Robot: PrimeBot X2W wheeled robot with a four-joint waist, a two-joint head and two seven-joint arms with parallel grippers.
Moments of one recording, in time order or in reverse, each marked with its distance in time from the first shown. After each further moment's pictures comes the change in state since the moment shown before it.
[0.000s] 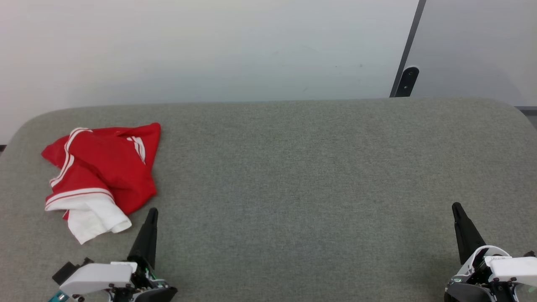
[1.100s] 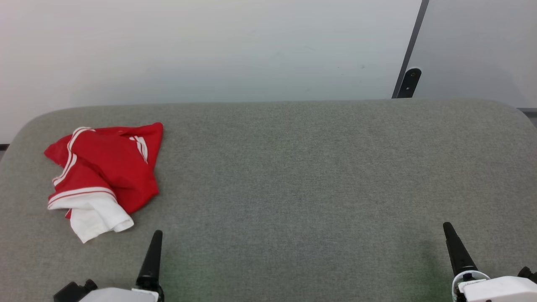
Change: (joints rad) left arm 0.103 0.012 -0.052 -0.010 0.301 0.004 -0.109; right arm 0.078 -0.033 0.080 0.024 -0.297 0.000 -0.106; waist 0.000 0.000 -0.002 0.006
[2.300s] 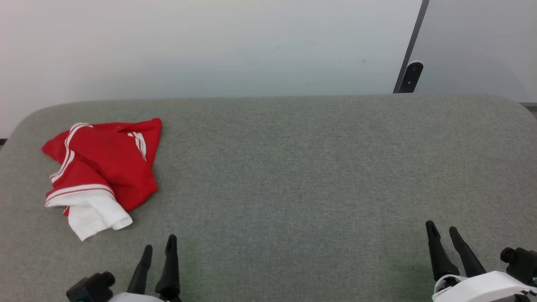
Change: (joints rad) left arm 0.065 -0.015 -0.033 -0.100 0.678 0.025 -0.122; right arm 0.022 -0.026 0.051 -0.086 -0.673 0.000 -0.080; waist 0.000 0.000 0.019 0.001
